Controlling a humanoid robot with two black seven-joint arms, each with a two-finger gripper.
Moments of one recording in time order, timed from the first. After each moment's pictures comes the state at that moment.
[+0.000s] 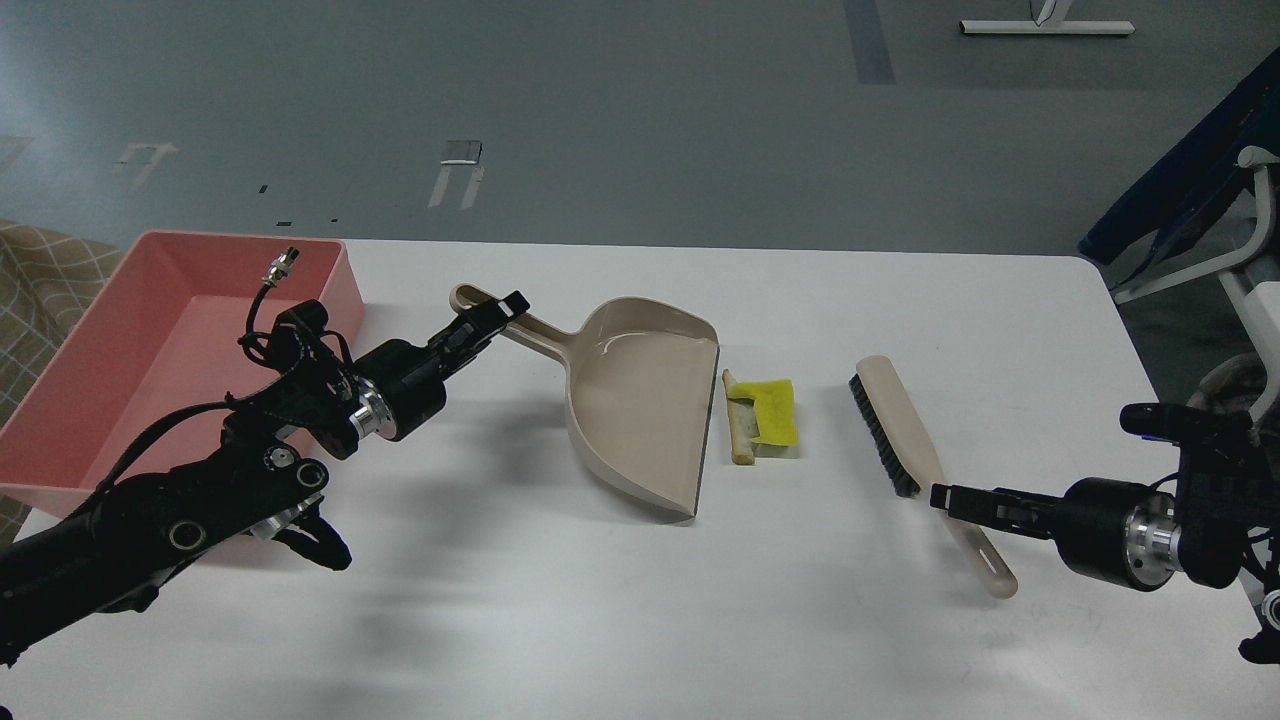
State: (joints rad) left arm -0.57 0.54 -0.46 -1.15 1.02 0.10 -0.33; right arm 0.66 -0.97 0.23 1.62 -1.24 0.20 -0.07
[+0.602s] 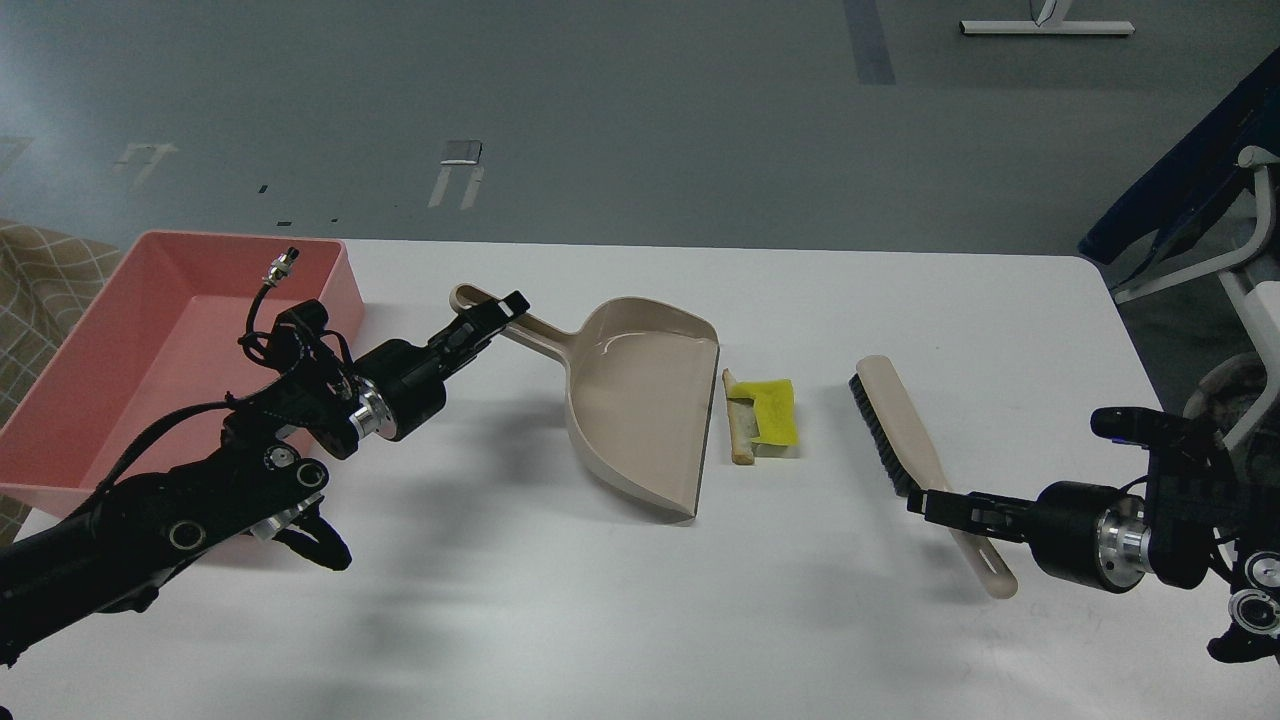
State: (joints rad) left arm -0.57 0.54 -0.46 -1.15 1.02 0.10 -0.33; right arm 0.65 -0.93 0.23 1.60 -1.24 0.21 -0.07
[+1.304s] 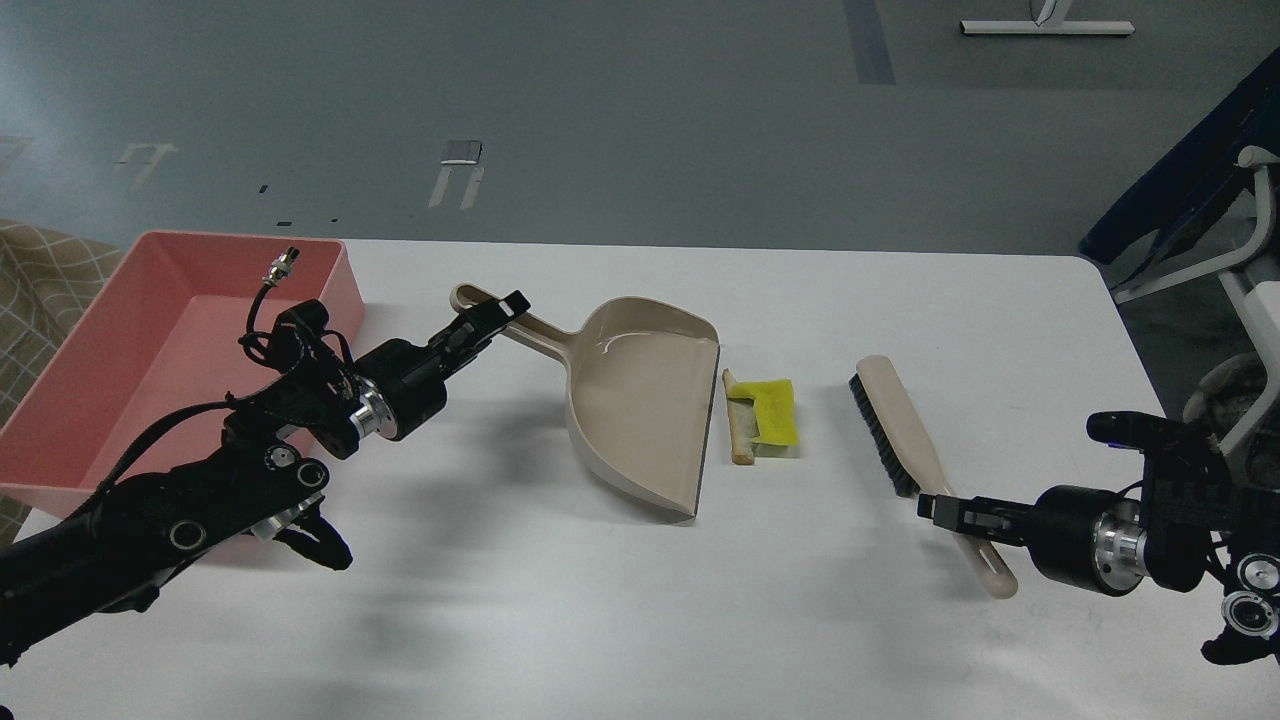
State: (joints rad) left arm -0.57 0.54 -0.46 -1.15 1.02 0.10 -0.33; right arm 0.64 -0.92 0.23 1.59 -1.24 0.21 -0.10
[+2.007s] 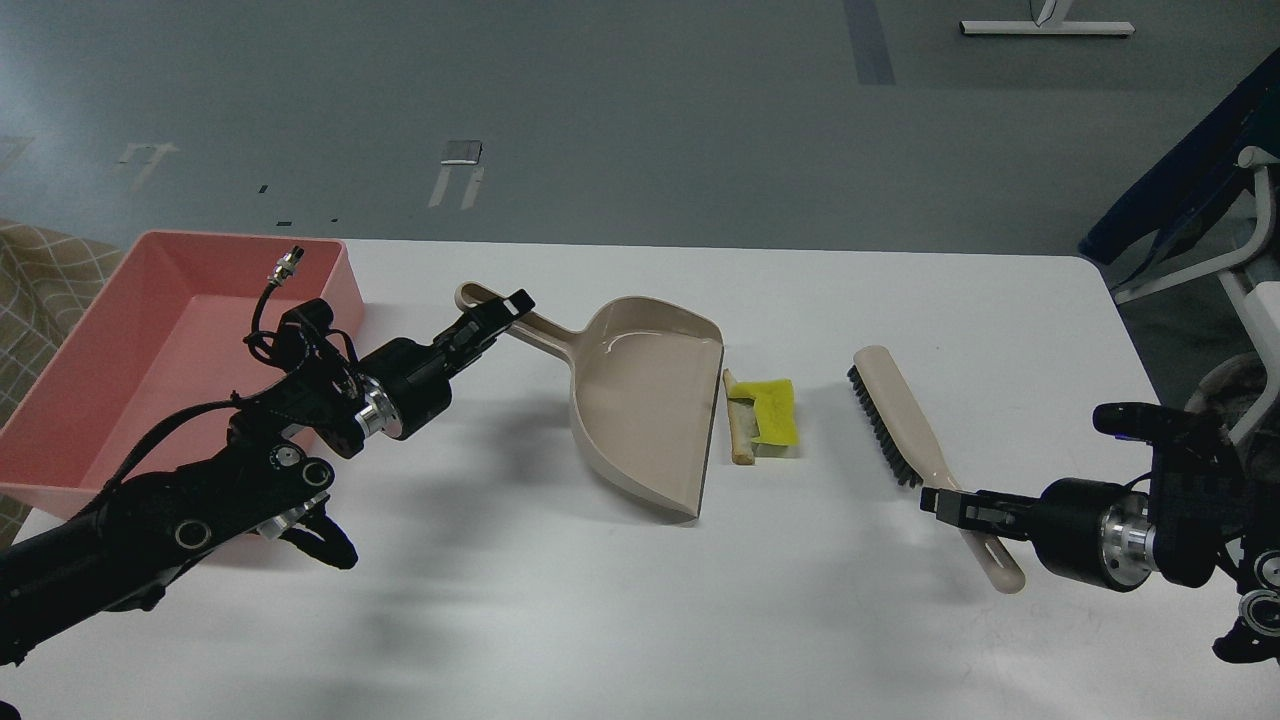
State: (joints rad) left arm -0.57 0.53 -0.46 -1.15 1.02 0.10 -0.33; right arm 0.67 -0.95 0.23 1.66 -1.24 0.21 -0.12
